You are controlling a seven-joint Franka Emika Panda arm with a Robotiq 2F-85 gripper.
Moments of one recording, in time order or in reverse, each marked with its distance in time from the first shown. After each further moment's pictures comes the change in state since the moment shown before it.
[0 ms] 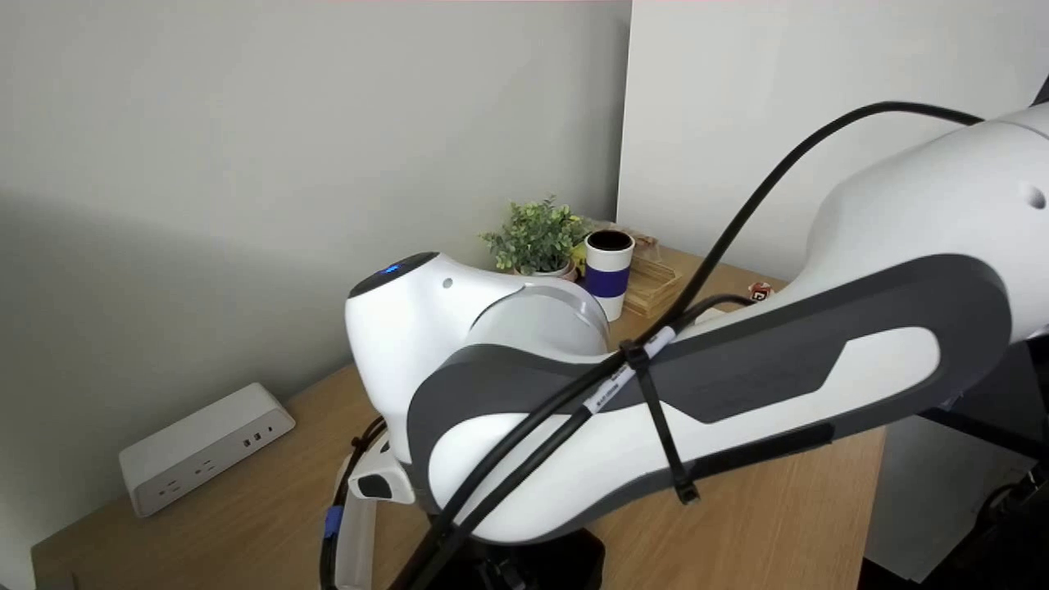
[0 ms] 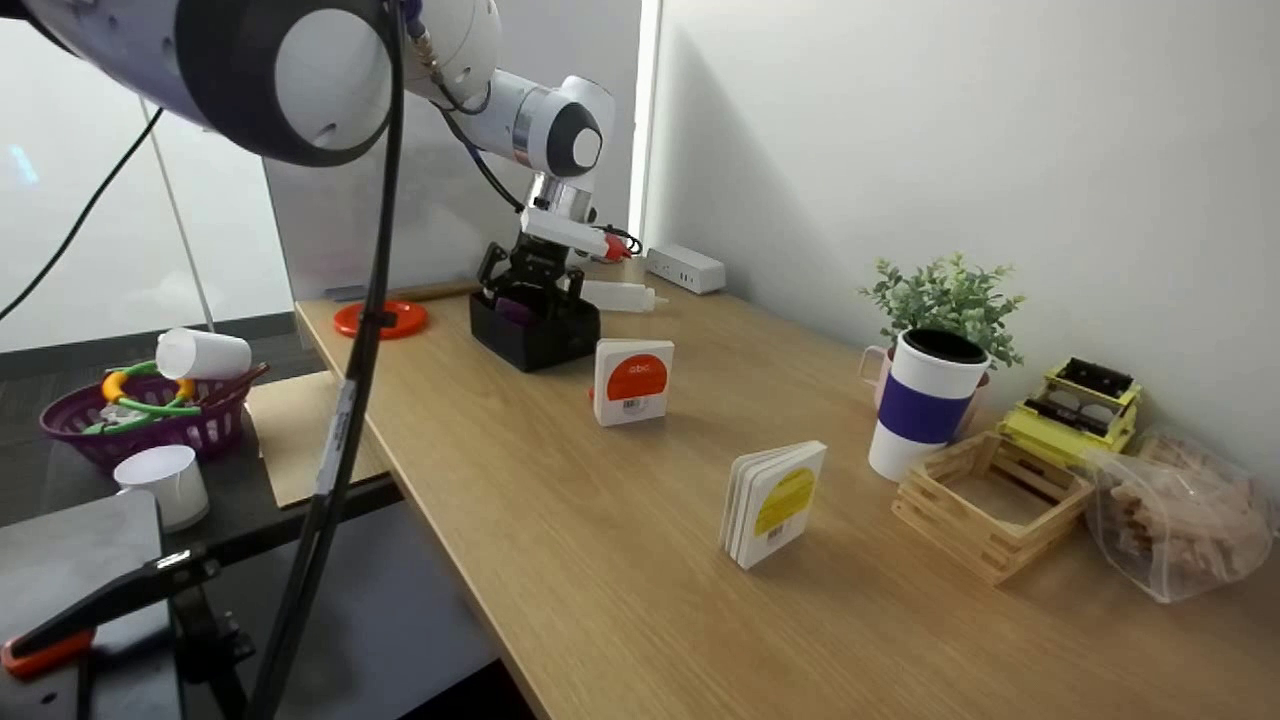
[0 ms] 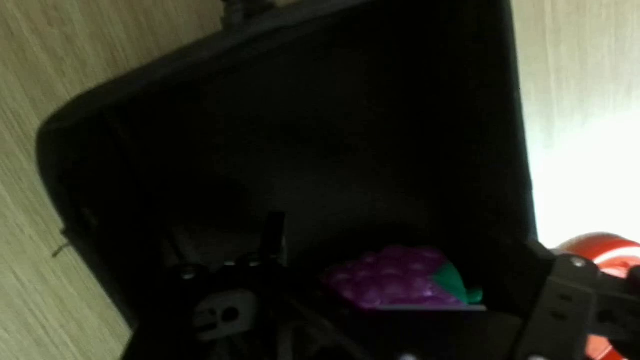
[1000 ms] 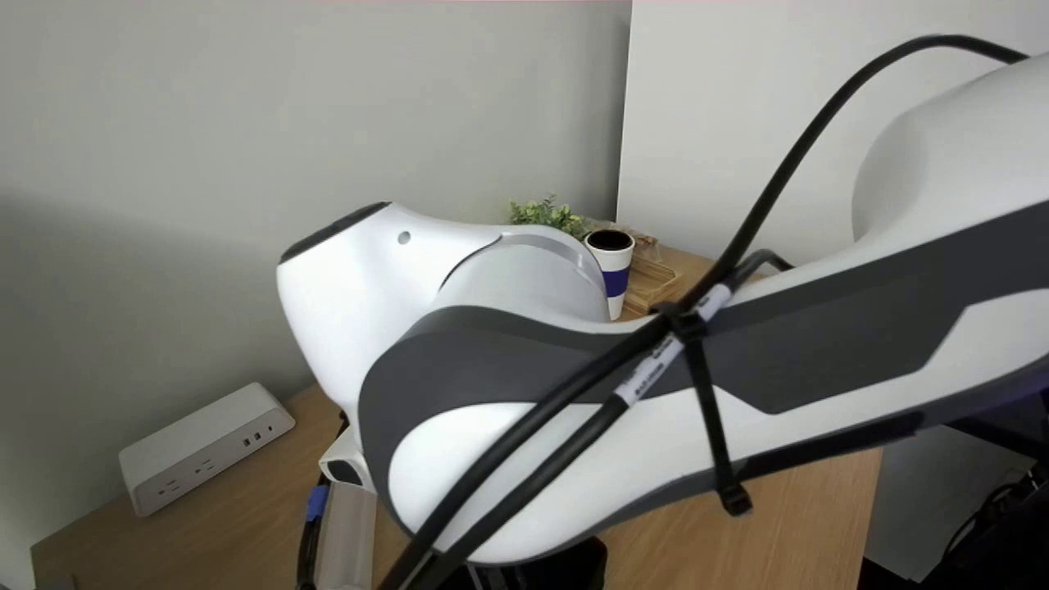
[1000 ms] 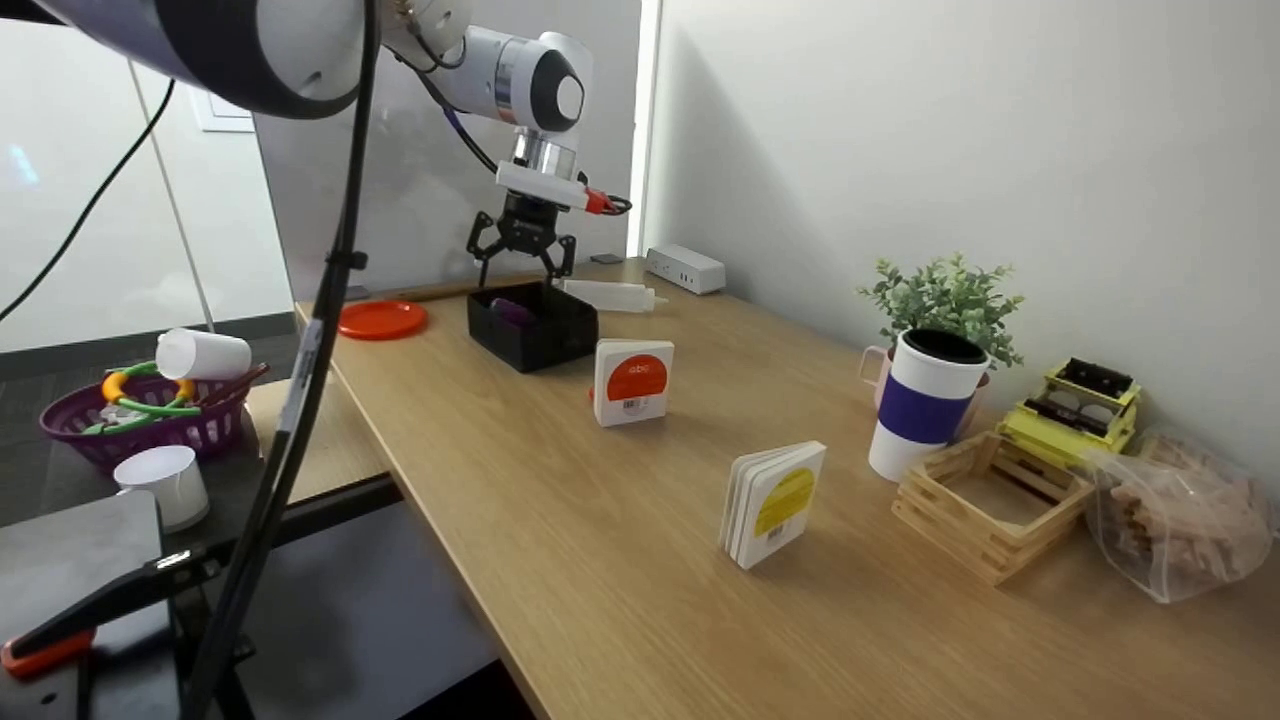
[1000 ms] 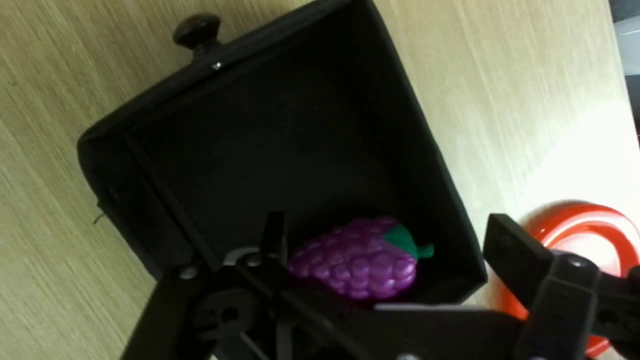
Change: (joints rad) arm 0.043 -0.073 -0.007 -0.001 -0.069 -0.090 0.195
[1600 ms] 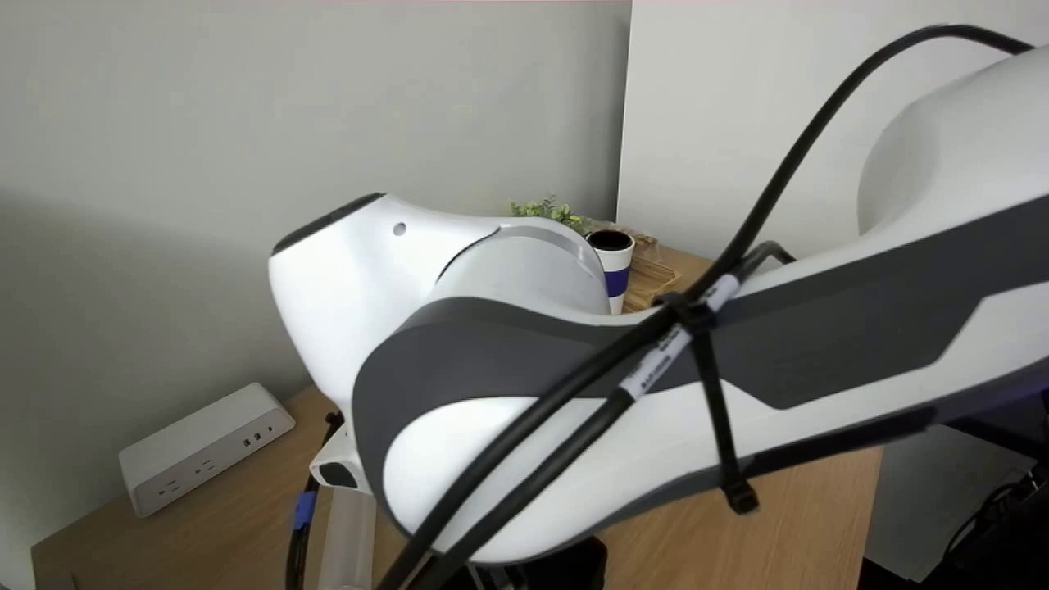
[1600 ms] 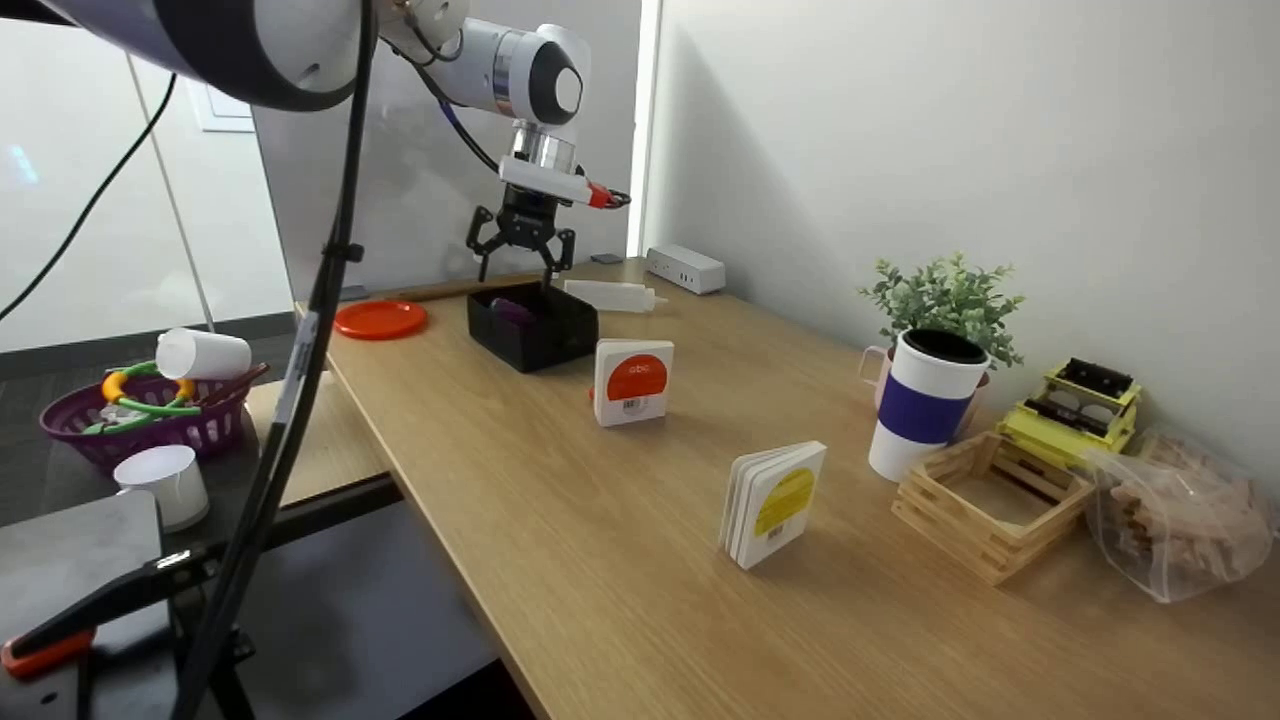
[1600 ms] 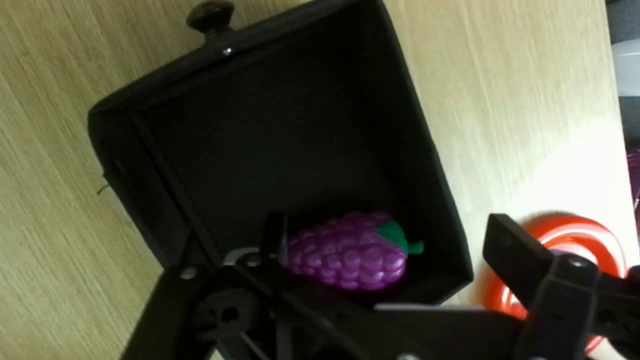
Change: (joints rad) arm 0.003 -0.008 0.000 -0.001 -0.004 -0.003 -0.072
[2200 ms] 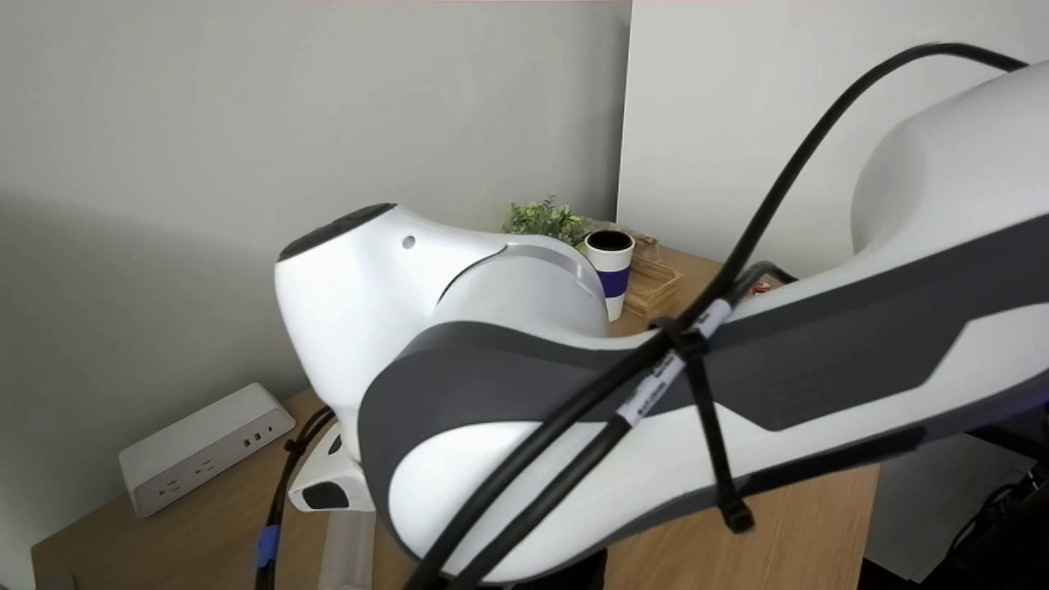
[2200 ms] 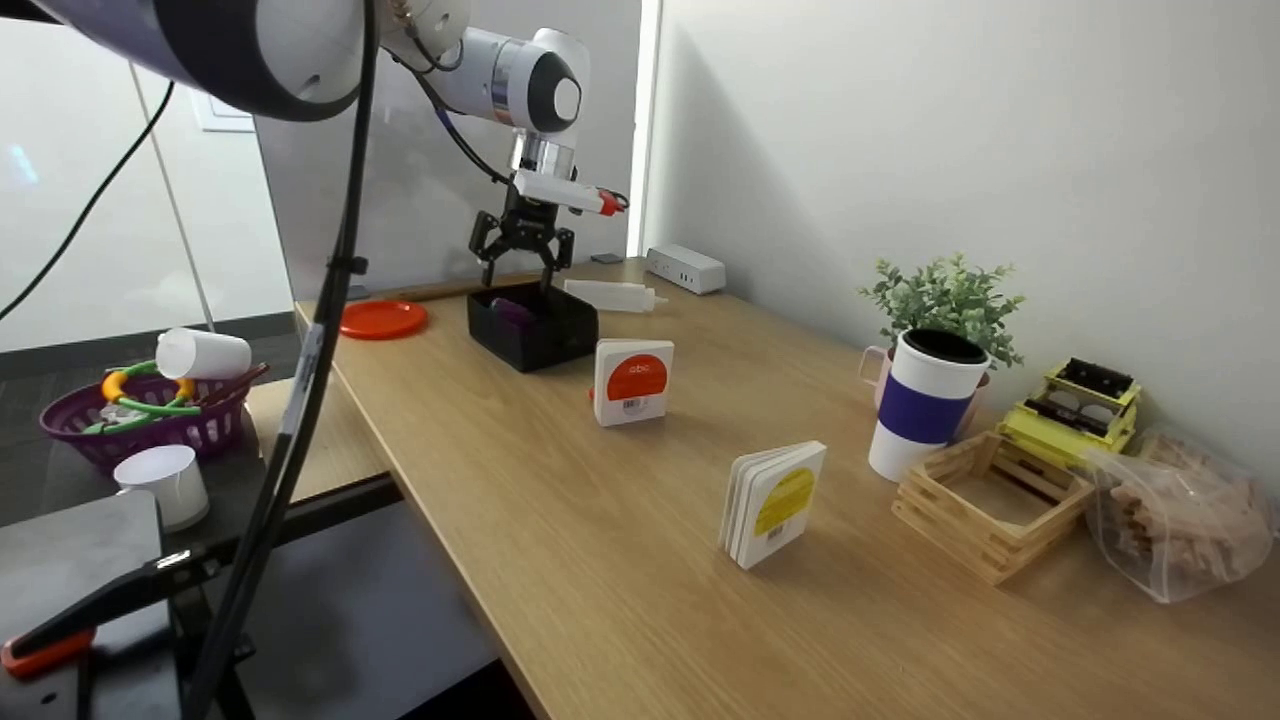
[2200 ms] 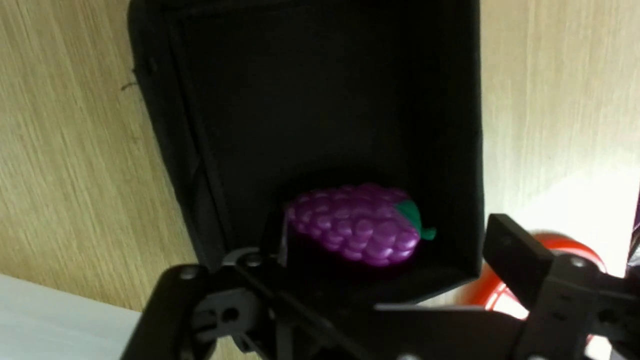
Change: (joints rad) arm 0.000 0.016 0.008 0.000 0.001 0.077 -0.234
